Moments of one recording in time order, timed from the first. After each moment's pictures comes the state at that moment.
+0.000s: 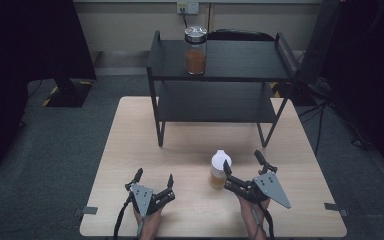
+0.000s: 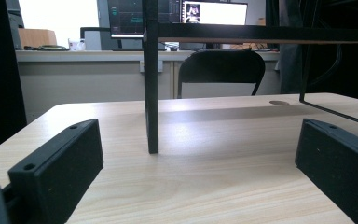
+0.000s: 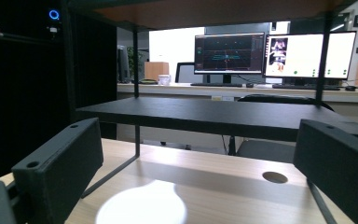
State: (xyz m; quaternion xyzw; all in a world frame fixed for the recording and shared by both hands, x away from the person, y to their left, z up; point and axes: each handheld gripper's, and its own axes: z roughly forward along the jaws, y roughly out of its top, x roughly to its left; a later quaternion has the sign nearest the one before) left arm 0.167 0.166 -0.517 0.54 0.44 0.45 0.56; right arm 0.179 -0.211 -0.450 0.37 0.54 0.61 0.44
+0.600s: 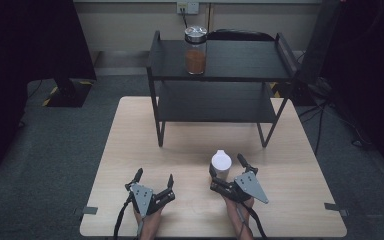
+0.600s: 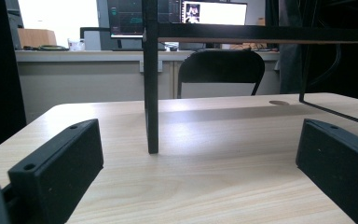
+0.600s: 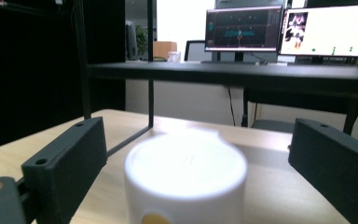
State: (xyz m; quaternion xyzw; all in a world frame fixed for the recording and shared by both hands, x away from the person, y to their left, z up) left arm 0.167 0.166 -0.517 0.54 0.44 0.45 0.56; right arm 0.196 -0.188 -0.479 0.38 0.58 0.59 0.41
